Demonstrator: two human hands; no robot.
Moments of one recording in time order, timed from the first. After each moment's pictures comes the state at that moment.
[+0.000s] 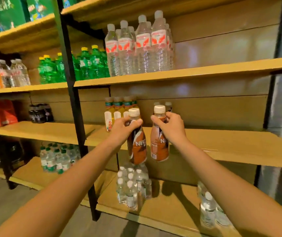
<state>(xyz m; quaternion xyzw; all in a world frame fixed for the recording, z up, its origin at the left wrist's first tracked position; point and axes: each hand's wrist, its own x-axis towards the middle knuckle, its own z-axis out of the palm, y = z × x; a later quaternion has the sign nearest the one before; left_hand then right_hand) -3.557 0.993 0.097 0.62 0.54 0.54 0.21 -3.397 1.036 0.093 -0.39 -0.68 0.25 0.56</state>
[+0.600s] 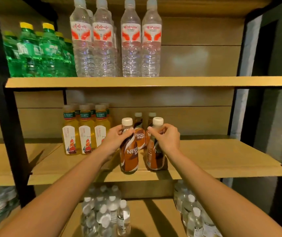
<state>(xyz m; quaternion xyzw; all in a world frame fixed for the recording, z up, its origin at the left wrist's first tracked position) -3.610 1.179 0.087 0.65 0.44 0.49 0.38 -3.438 1.150 0.083 -0.56 -0.55 0.13 0.60</state>
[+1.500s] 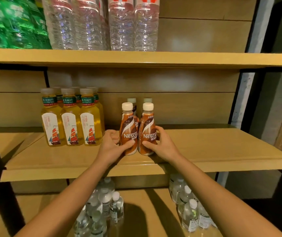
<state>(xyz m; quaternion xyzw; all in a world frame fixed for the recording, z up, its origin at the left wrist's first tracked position) -3.590 1.209 0.015 0.62 0.52 0.50 0.31 -3.411 1.186 0.025 -0.55 -0.65 0.25 0.46</state>
